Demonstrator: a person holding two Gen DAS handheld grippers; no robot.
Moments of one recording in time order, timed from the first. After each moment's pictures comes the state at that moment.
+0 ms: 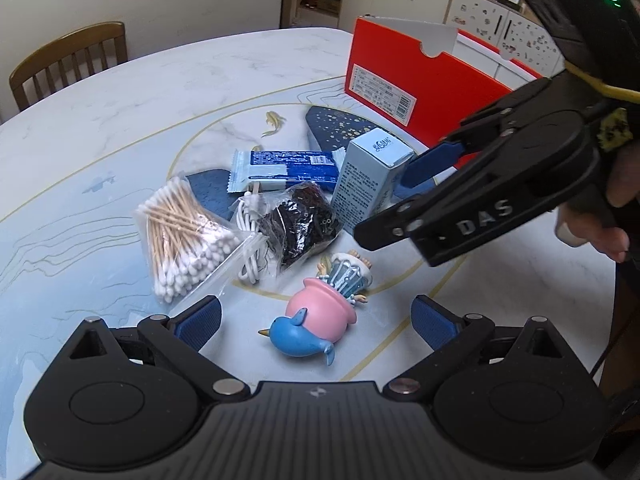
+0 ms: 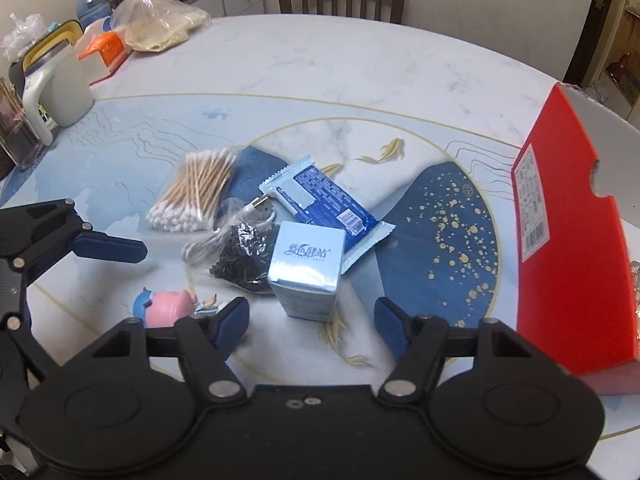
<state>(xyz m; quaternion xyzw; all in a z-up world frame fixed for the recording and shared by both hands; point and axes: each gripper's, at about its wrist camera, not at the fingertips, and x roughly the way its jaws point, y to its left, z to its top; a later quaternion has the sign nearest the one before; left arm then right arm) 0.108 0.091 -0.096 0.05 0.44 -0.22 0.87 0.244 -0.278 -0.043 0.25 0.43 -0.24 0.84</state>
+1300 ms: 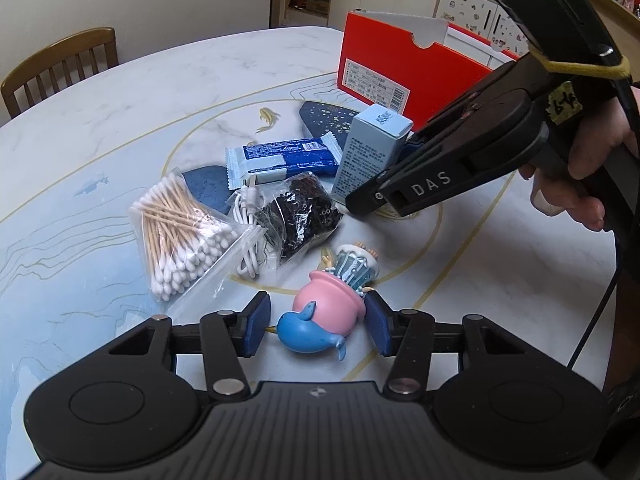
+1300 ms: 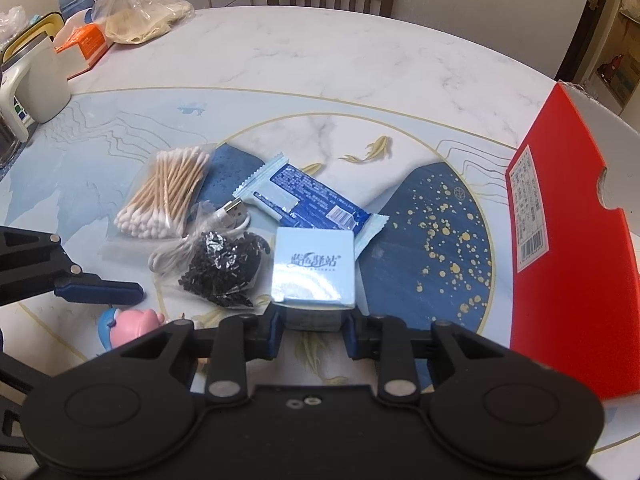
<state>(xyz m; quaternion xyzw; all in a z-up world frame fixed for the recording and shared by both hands) 0.106 0.093 -0.102 0.06 0.43 -0.23 0.87 0.251 -0.288 -0.056 0.24 0.44 -0.27 0.82</state>
